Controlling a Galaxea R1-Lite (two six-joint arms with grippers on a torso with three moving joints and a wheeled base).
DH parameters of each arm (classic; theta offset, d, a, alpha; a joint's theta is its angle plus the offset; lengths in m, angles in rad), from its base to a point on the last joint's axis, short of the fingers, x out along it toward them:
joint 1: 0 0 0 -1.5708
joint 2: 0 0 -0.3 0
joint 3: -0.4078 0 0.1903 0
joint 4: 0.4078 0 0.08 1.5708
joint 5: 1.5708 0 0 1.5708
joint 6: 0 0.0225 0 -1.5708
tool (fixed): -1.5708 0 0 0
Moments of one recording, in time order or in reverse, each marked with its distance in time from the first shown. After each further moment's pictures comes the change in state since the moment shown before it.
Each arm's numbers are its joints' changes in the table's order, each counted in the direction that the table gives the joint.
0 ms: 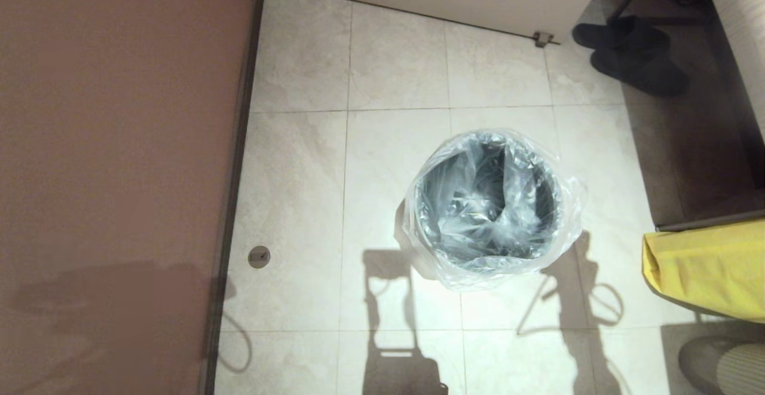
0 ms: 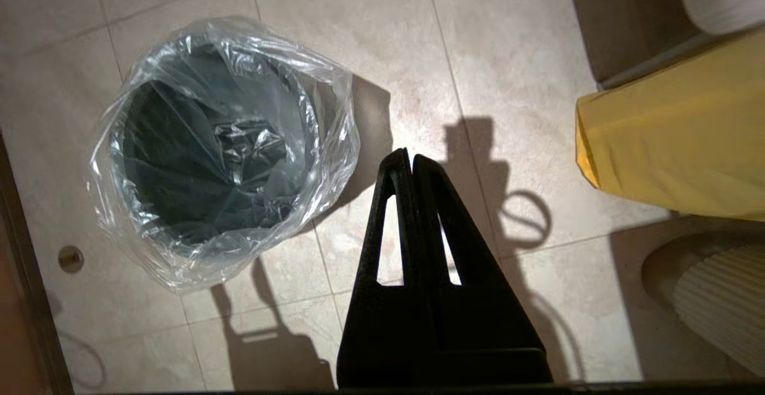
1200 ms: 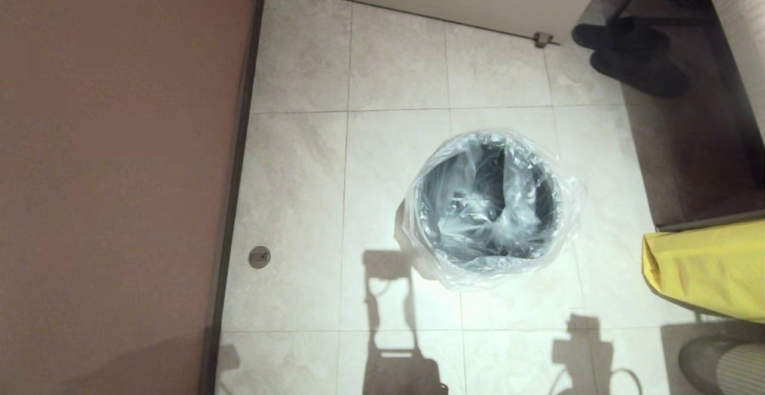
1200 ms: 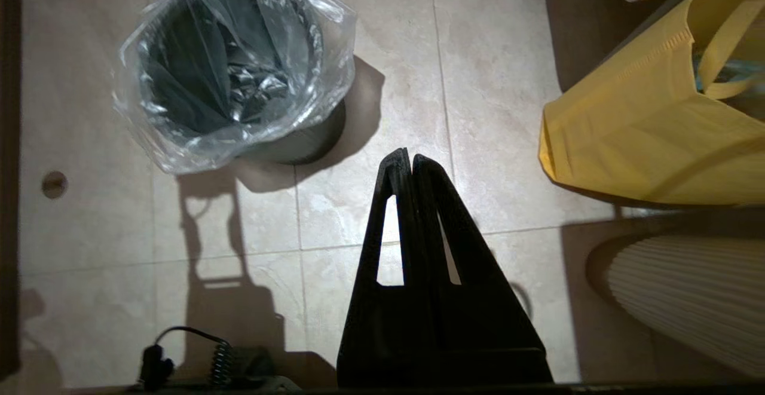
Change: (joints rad) left arm 0.094 -0.473 0.292 0.177 -0.216 0.051; right arm -0.015 -0.639 0.138 0.364 0.067 -0.173
